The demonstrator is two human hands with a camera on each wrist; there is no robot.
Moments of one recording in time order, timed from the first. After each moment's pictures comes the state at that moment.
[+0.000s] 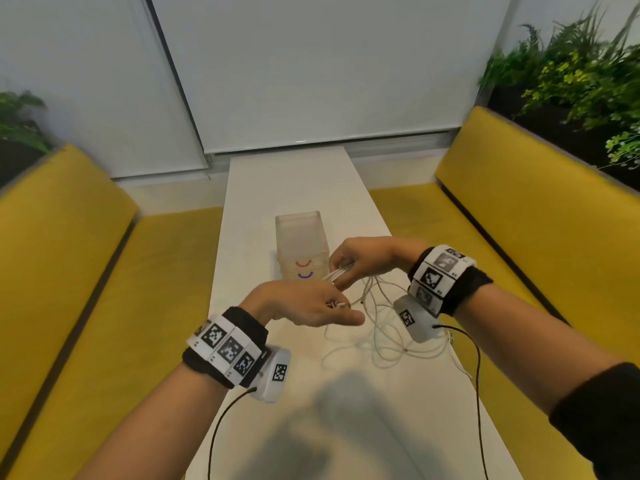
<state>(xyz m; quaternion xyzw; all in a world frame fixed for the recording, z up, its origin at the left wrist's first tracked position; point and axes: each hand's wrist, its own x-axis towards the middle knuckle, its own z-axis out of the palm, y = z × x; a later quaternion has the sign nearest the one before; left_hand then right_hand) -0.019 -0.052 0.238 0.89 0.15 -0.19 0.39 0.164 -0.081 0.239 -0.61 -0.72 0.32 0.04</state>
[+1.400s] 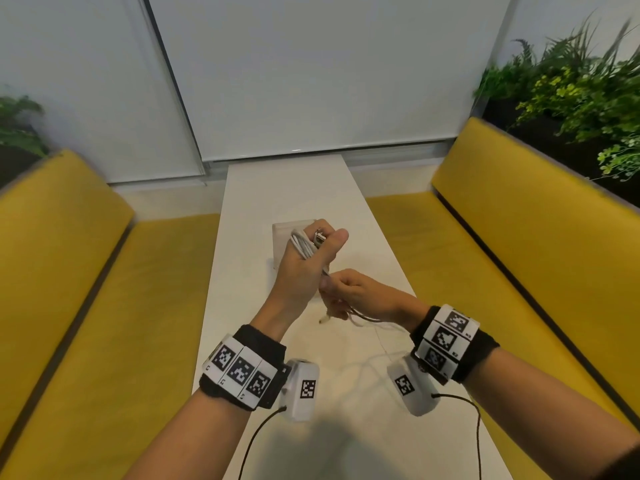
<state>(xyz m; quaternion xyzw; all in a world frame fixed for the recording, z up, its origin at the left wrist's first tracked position) 0.007 -0.065 0.245 0.66 0.18 0.43 0.58 0.127 -0.123 0.211 -0.47 -0.58 0.53 0.40</state>
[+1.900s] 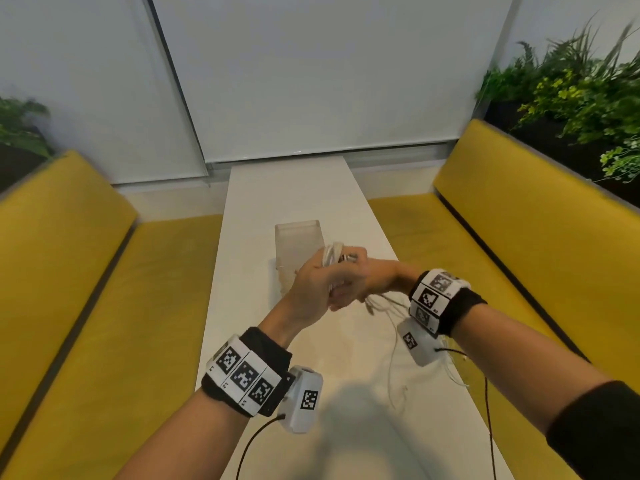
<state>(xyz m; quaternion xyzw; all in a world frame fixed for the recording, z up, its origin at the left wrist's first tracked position) 0.005 -0.078 0.252 0.63 0.02 0.25 0.73 0.155 -0.101 0.232 -0.57 -0.62 0.50 0.19</state>
